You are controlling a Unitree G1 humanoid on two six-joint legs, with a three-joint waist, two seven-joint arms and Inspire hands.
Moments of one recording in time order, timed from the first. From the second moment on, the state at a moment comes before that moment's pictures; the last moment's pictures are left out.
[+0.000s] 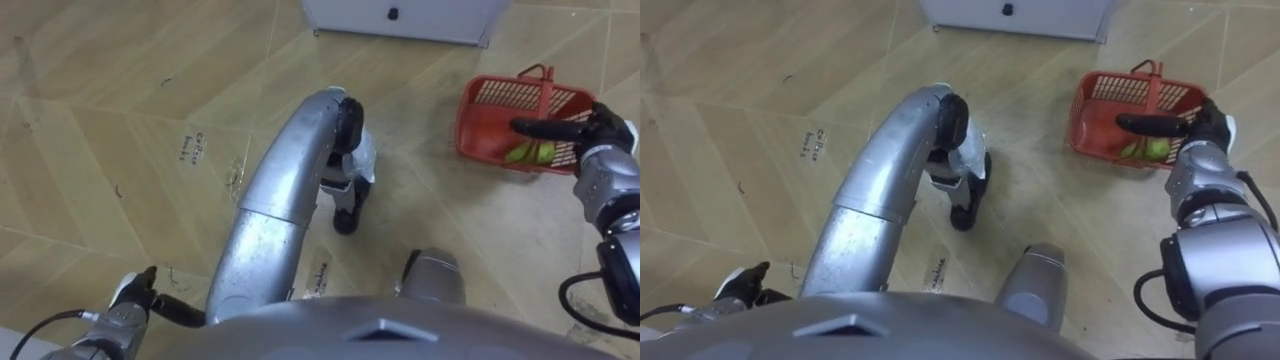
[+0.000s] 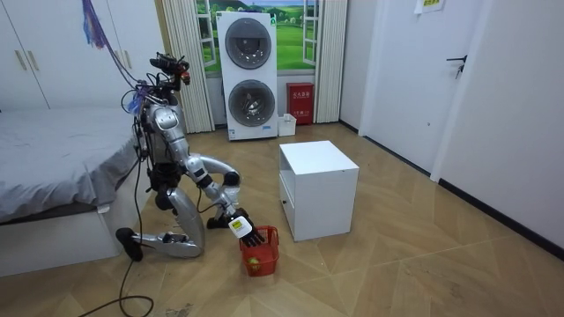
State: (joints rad) left arm 0.05 0.38 -0.43 1.31 -0.17 -0.05 0.08; right arm -0.42 -0.52 0.22 1.32 0.62 -0.04 -0.14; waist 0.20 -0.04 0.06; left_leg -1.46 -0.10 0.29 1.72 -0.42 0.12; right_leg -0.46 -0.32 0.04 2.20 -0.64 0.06
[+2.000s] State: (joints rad) left arm -0.08 0.30 -0.47 1.32 -0.29 0.00 0.05; right arm -0.43 -0.46 0.33 1.32 0.69 0.01 -0.07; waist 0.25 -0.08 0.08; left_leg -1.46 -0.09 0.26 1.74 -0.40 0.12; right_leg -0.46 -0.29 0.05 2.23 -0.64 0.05
